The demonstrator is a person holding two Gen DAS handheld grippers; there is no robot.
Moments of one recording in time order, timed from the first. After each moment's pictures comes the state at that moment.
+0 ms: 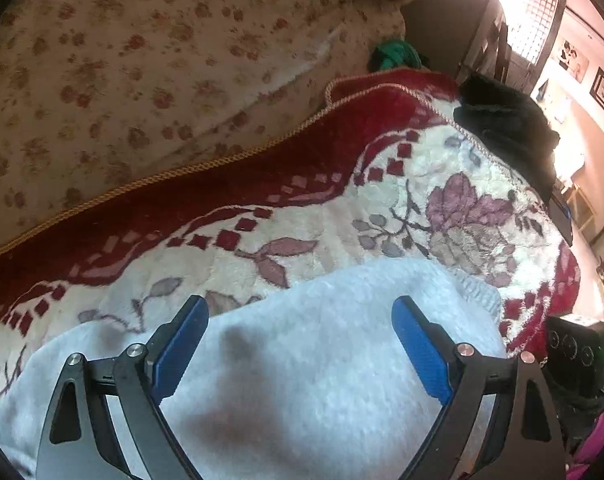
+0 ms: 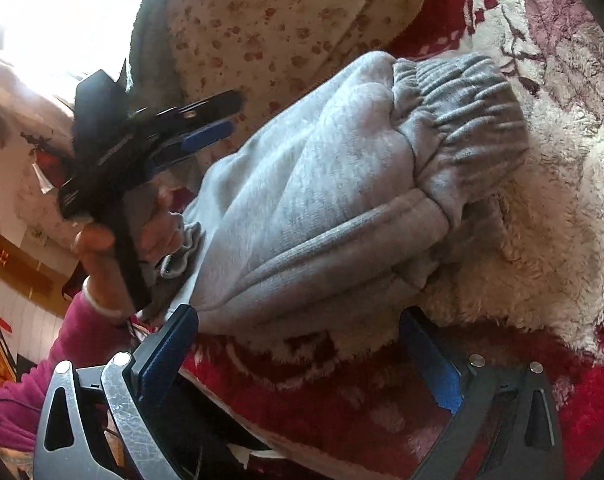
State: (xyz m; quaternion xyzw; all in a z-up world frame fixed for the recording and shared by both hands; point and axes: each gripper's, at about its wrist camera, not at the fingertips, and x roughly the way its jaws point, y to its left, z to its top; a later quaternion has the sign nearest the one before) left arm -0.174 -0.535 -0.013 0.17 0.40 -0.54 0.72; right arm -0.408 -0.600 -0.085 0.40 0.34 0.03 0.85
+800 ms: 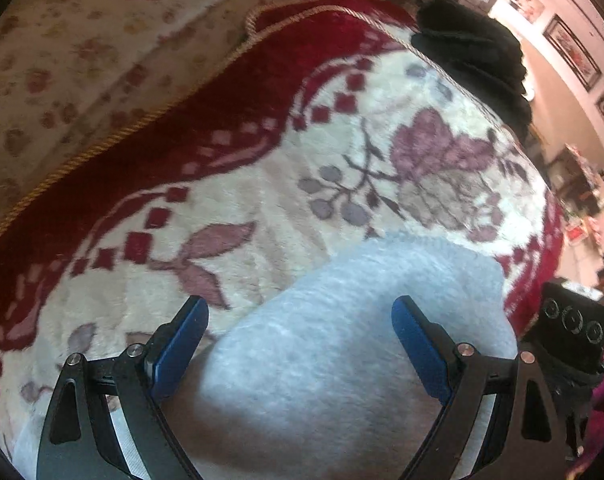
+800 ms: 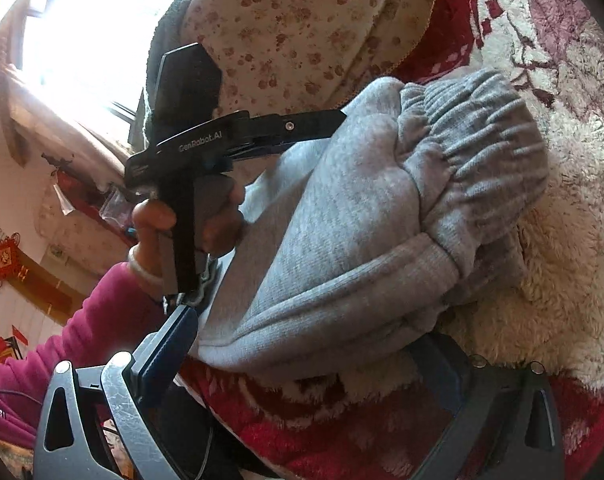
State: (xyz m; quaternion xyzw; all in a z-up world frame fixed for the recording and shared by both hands) left arm -0.174 -0.610 -0.053 0.25 0.46 -0.63 0.58; right arm -0.420 -0.603 -0.096 0.42 0.27 0.05 0.86
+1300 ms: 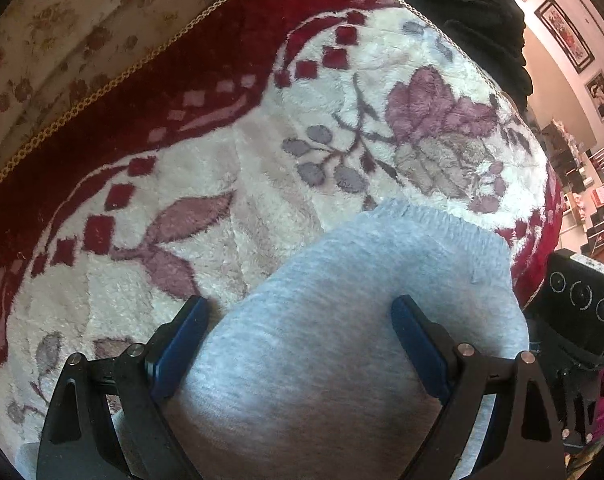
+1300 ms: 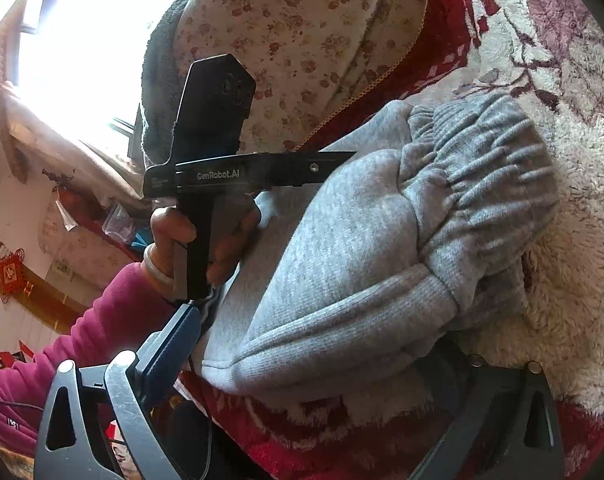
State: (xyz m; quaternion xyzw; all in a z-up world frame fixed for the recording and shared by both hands) left arm -0.177 -0.625 -0.076 0.28 0.49 -0.63 0.53; right arm -0.421 -0.608 -0.094 0.44 0.27 0.04 0.86
